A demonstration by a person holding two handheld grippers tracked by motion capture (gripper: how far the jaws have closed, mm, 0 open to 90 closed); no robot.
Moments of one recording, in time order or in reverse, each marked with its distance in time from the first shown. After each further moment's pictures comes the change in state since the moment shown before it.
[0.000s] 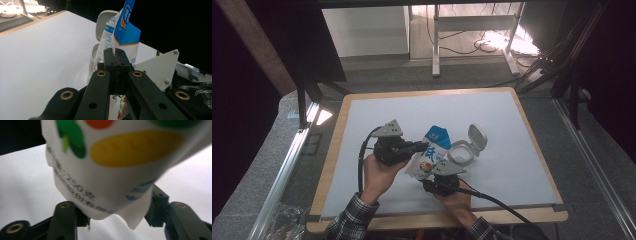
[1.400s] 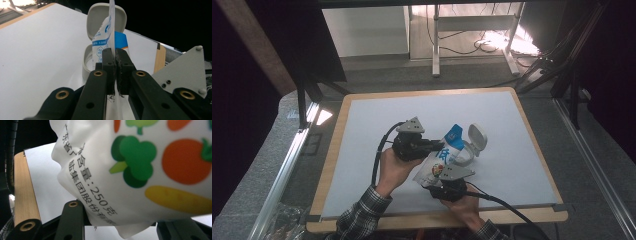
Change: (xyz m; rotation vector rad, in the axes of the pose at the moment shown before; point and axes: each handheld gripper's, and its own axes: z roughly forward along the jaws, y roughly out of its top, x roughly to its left) left arm -0.003 0.016 0.045 0.088 -0.033 0.057; right arm 0.000 -0.006 -0.023 0.002 0.107 -0.009
